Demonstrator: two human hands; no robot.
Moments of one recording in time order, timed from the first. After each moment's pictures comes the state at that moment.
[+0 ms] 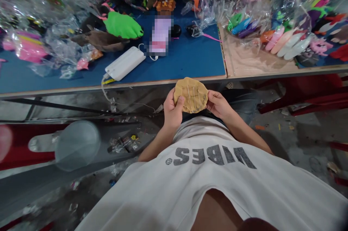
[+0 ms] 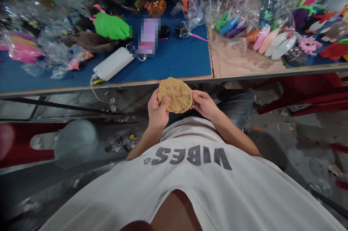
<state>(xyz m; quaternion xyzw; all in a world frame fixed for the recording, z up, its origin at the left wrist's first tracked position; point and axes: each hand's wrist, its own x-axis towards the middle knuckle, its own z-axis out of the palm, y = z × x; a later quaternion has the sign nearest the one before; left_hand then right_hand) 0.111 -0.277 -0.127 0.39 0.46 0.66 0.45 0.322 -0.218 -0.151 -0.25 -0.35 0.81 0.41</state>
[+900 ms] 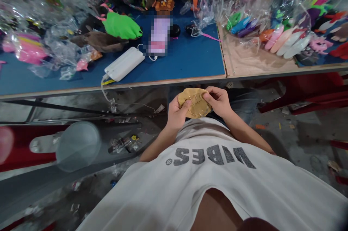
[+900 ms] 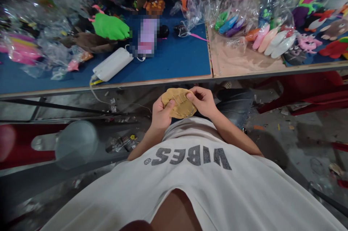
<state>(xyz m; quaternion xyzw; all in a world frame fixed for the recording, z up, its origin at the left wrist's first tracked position) 0.121 -0.285 -0.134 0.39 0.42 0.63 0.53 0.318 -0.219 -0.126 -0.33 -0.54 0.60 0.49</state>
